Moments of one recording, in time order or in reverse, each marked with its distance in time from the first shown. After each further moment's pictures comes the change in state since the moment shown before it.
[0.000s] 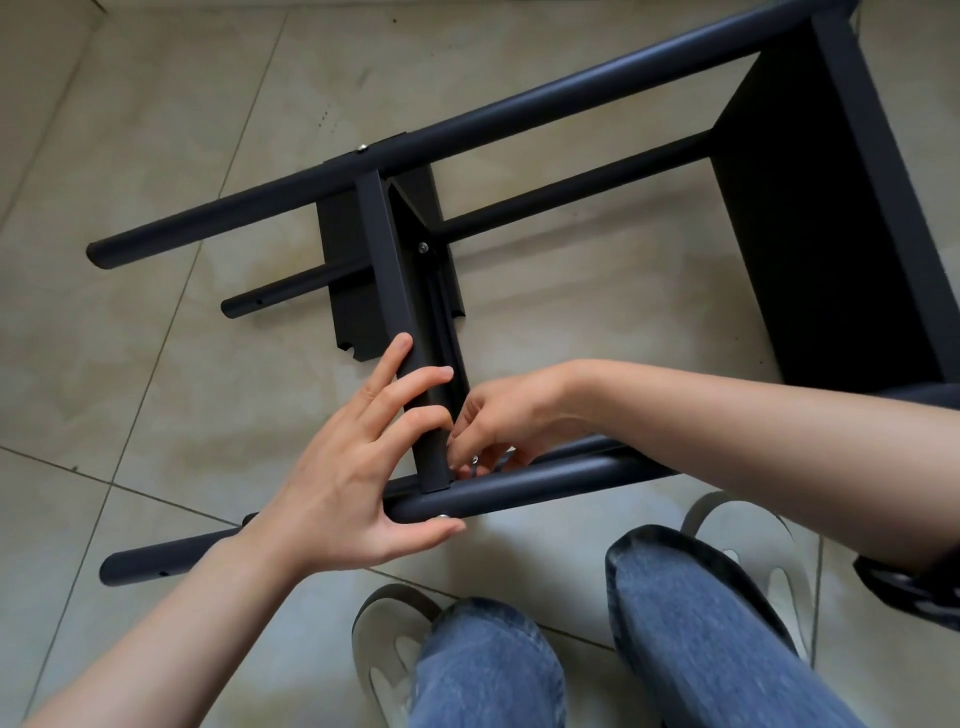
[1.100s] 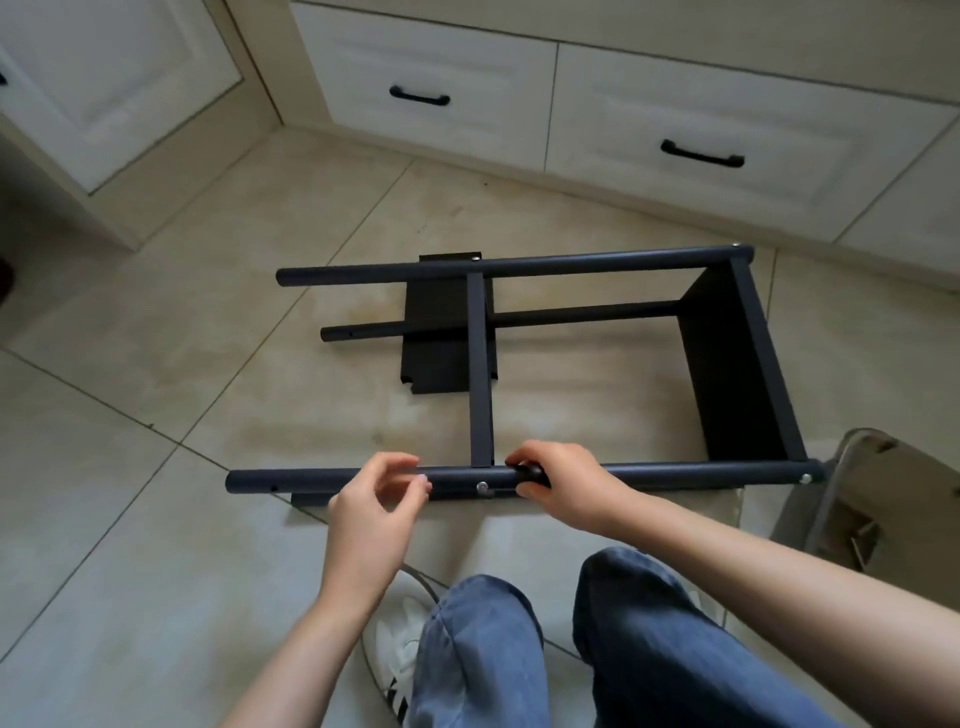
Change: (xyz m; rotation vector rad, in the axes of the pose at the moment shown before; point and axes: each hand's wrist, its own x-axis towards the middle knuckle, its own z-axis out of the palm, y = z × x) left_hand -0.078 0.084 0.001 -0.585 0.707 -0.863; right_hand -0.079 0.014 0.085 -0.821 0.772 -0.096
